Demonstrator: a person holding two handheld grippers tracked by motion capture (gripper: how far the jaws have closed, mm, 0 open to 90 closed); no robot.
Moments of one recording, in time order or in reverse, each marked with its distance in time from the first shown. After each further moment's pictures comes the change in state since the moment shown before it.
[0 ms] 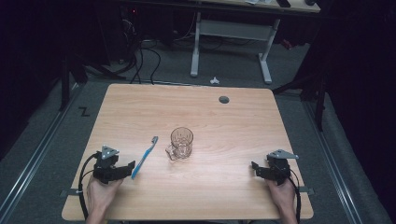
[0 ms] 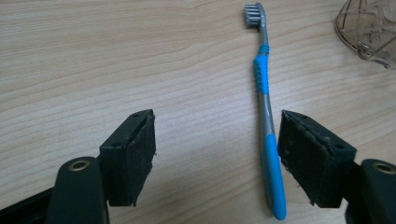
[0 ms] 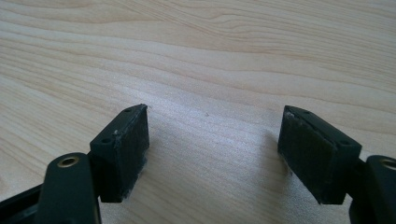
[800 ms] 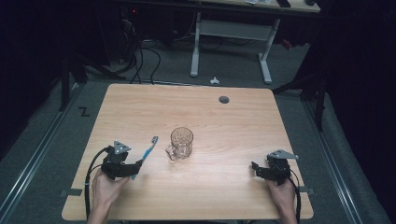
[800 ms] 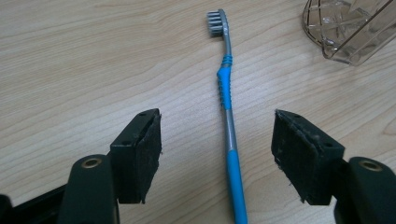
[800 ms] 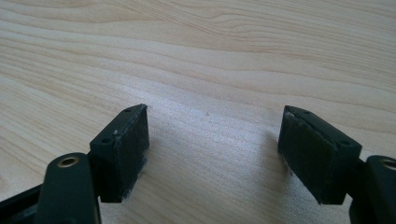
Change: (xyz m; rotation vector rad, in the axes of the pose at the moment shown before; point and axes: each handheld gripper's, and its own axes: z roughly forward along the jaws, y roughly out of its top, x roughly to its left) left arm -0.025 0.028 0.003 0.076 -0.015 0.121; right arm 0.000 0.000 0.000 0.001 0.000 0.002
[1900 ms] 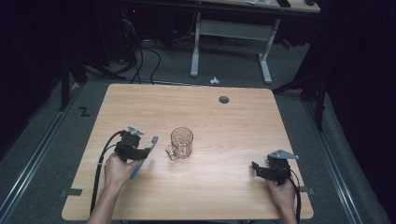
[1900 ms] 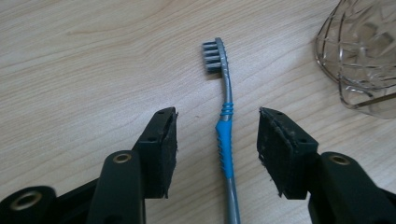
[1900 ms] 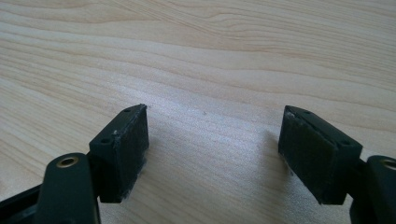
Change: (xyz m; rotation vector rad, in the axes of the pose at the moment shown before) left arm 0.002 0.049 0.038 0.095 -0.013 0.025; right arm -0.001 0.000 0.000 0.000 -0.007 0.005
